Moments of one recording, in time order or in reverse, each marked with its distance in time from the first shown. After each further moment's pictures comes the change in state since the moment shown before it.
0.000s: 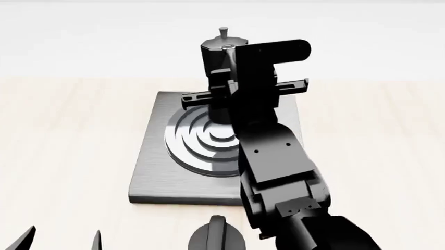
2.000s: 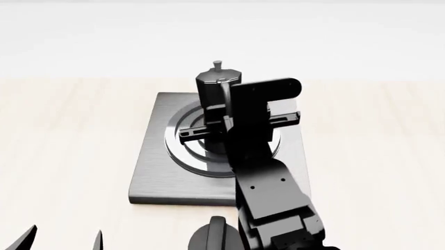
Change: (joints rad) left arm 0.000 -0.026 0.029 0.020 -0.014 0.004 -0.021; right arm -0.114 -0.001 -0.026 -0.007 -0.015 -0.073 -0.006
